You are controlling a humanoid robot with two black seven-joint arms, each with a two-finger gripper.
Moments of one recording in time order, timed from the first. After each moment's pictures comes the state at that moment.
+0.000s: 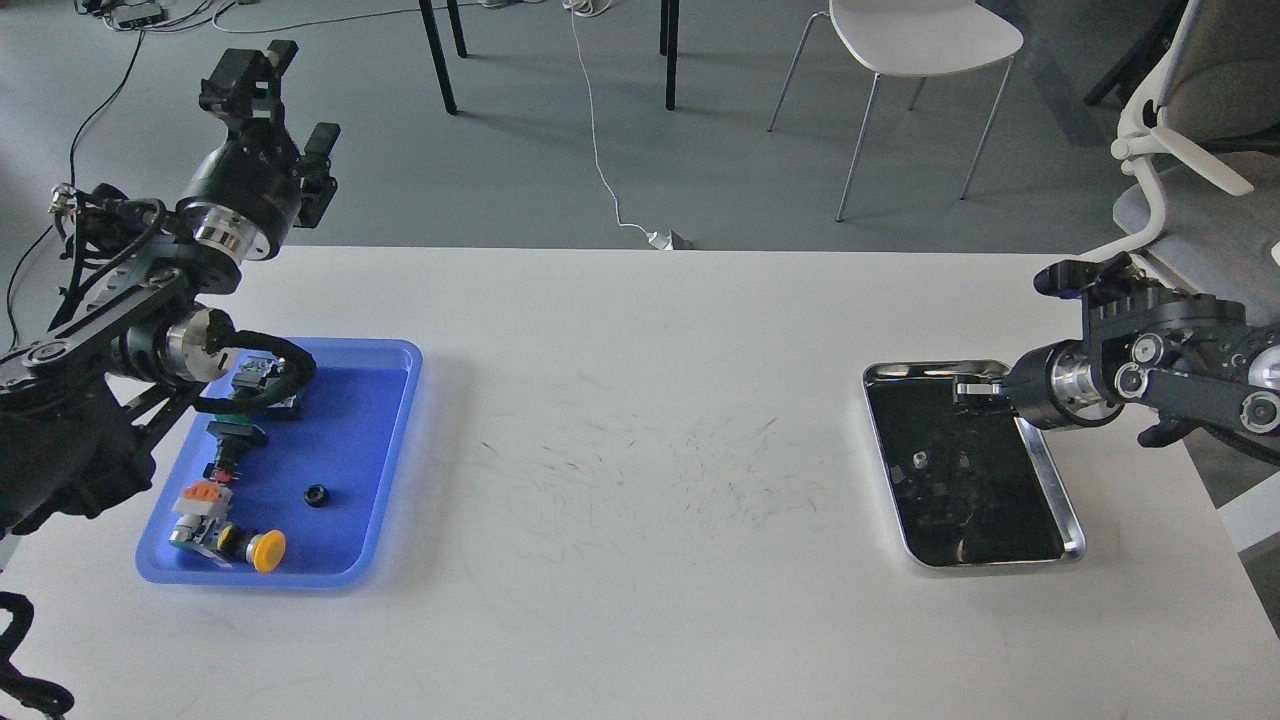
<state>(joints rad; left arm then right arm) -0.81 0.48 -0.63 -0.86 0.26 -0.02 -0.44 1.29 -0.57 -0.54 1.00 -0.77 0.33 -0.07</state>
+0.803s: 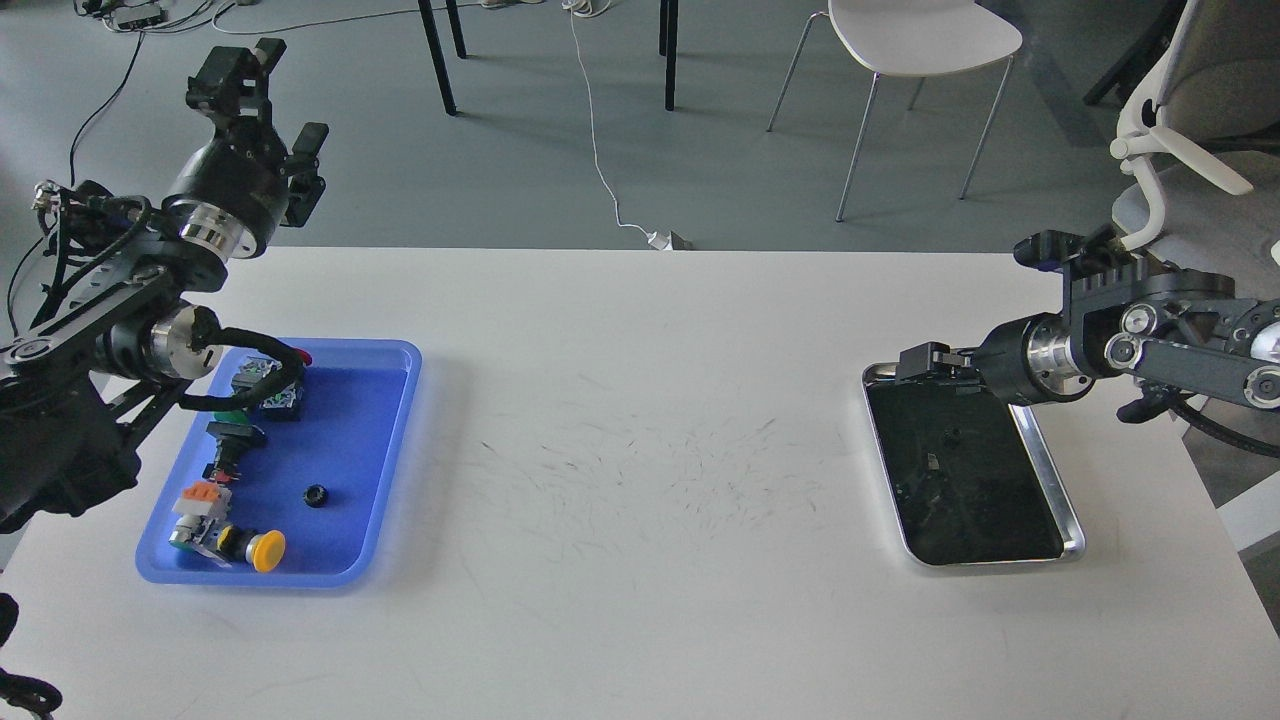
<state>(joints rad) -0.81 0.53 -0.63 -0.86 0.26 -0.03 -0.43 1.37 -0.65 -0.38 1.10 -0.70 0.35 -0.06</state>
